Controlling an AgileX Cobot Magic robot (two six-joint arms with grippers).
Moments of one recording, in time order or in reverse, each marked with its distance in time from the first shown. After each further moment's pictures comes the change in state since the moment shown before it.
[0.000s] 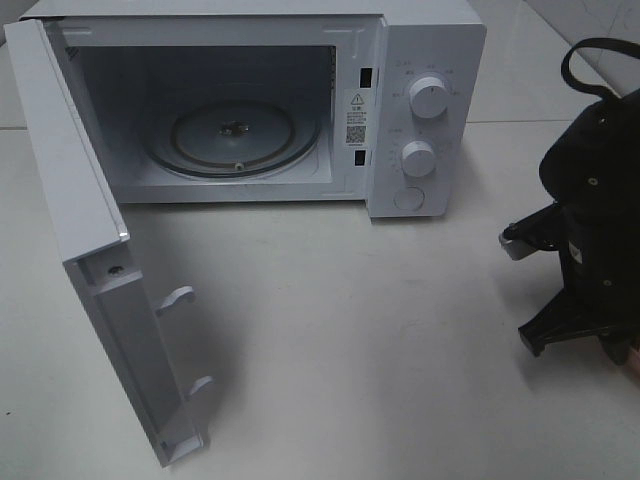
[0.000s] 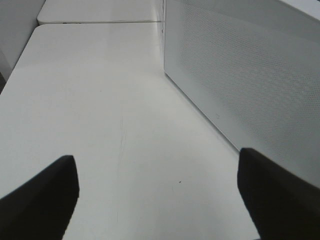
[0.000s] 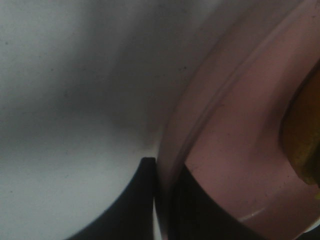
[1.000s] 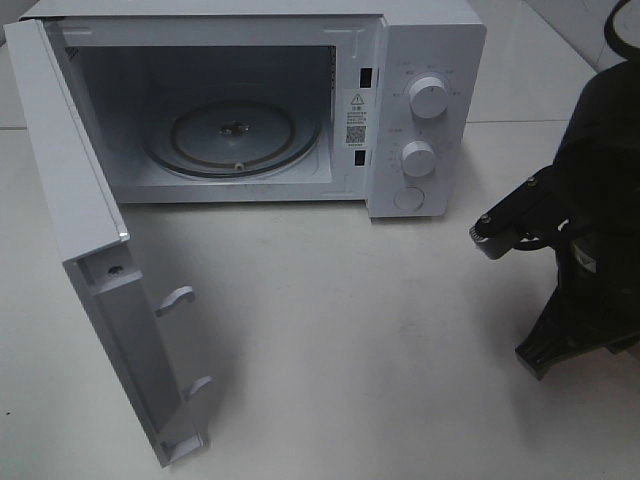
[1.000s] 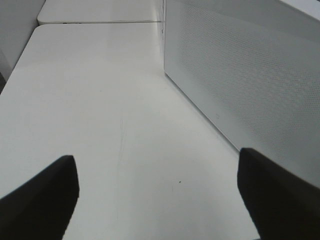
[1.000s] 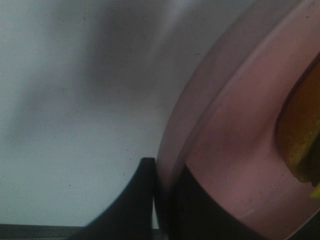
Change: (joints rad) left arm 0.000 0.000 0.000 0.000 0.000 0.000; right arm 0.281 -0.259 0.078 -0.035 0.120 0.018
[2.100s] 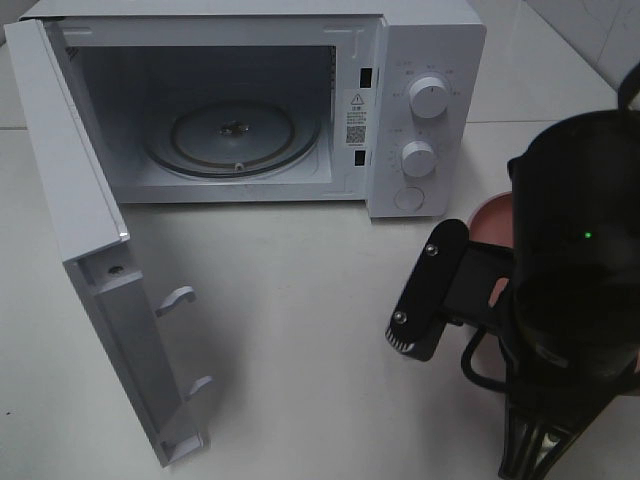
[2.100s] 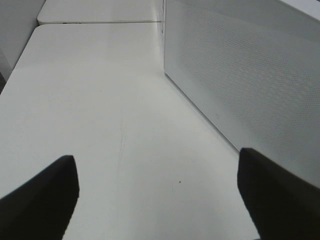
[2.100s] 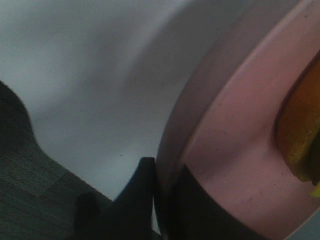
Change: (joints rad) left arm 0.000 0.000 0.000 0.000 0.000 0.000; right arm 0.420 -0.065 0.004 0.004 0.099 -0.112
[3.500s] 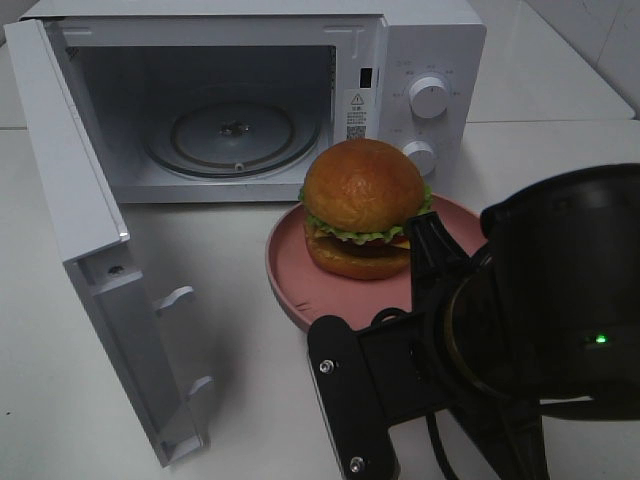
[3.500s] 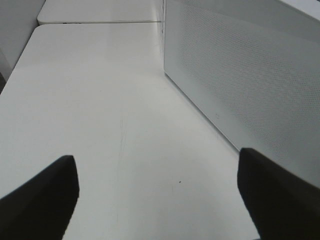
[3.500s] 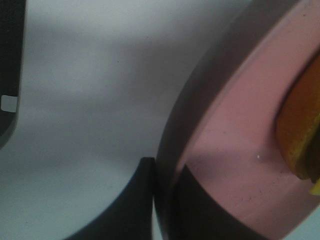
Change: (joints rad) left arm 0.000 0.000 0.000 0.000 0.000 0.000; right arm 0.119 0.000 0.006 -0.146 -0.280 -0.614
